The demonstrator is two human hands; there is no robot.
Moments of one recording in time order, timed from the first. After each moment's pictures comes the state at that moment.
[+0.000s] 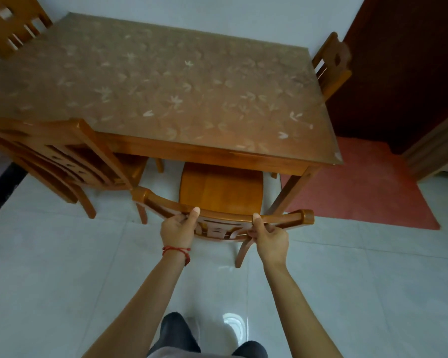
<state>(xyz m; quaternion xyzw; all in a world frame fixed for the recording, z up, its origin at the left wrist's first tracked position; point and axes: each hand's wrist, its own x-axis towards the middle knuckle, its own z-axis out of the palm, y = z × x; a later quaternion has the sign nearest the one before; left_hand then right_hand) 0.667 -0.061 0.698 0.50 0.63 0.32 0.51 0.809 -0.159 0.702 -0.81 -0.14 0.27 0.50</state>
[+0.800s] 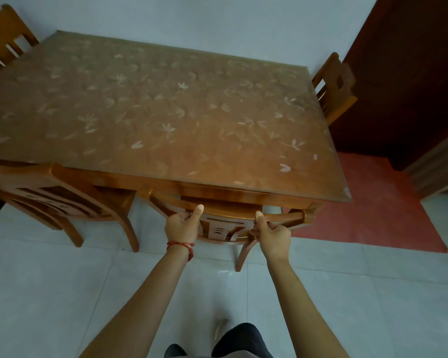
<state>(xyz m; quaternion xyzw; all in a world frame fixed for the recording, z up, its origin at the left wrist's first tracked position) 0.752 0.070 0.695 0.49 0.61 0.32 0.54 0.896 -0.029 0.696 -0.83 -0.12 0.27 0.48</state>
